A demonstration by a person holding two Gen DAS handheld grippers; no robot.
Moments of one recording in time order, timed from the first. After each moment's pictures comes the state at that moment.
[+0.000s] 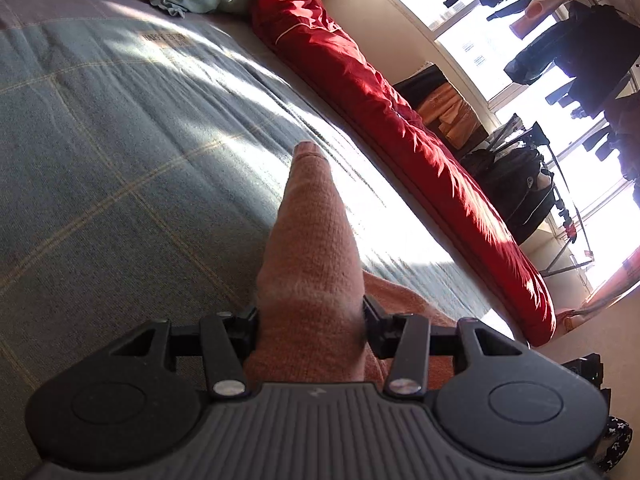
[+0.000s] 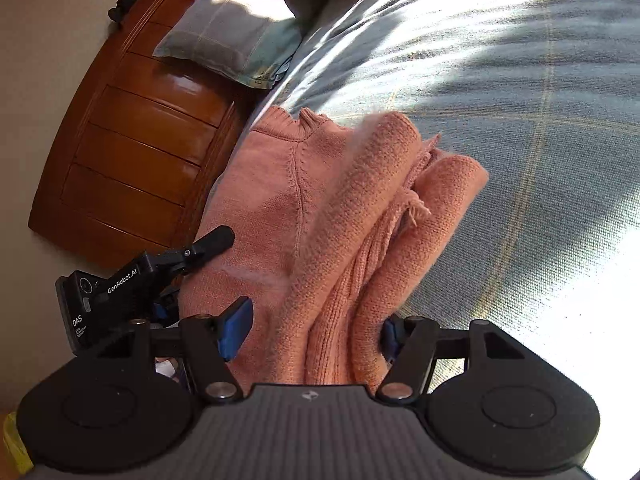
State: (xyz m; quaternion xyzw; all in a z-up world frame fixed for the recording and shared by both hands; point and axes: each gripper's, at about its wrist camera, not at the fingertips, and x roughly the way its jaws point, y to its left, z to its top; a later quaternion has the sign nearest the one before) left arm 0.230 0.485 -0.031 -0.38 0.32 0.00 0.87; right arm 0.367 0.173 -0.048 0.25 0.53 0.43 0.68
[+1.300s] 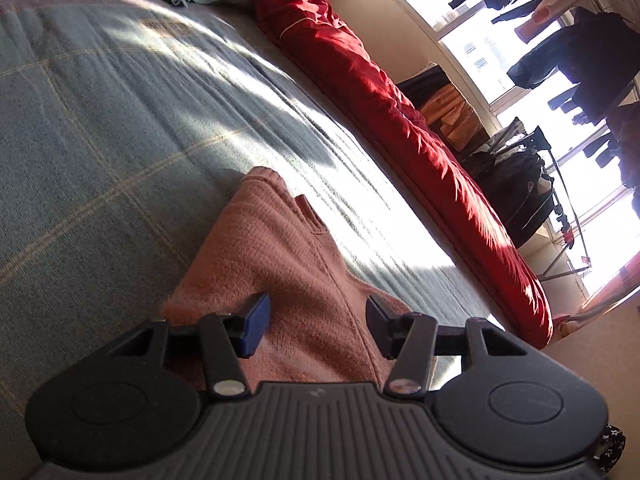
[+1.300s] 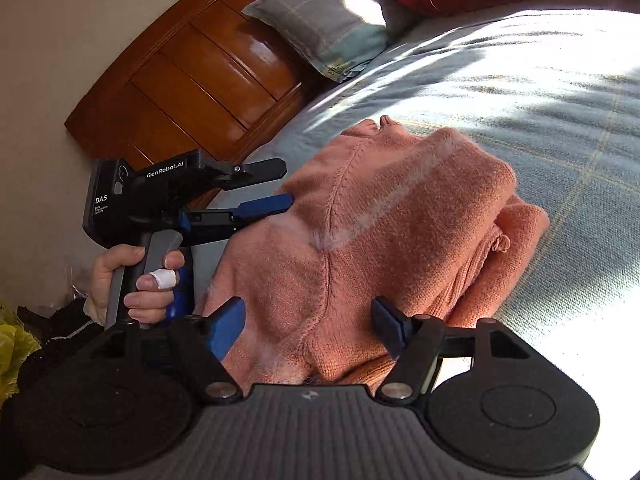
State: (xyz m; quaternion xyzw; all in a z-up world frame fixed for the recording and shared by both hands) left arm 0.244 0.488 -0.041 -0.39 0.32 -0.01 0.86; right arm 0.335 0.173 -0.050 0.13 0.43 0.54 0.71
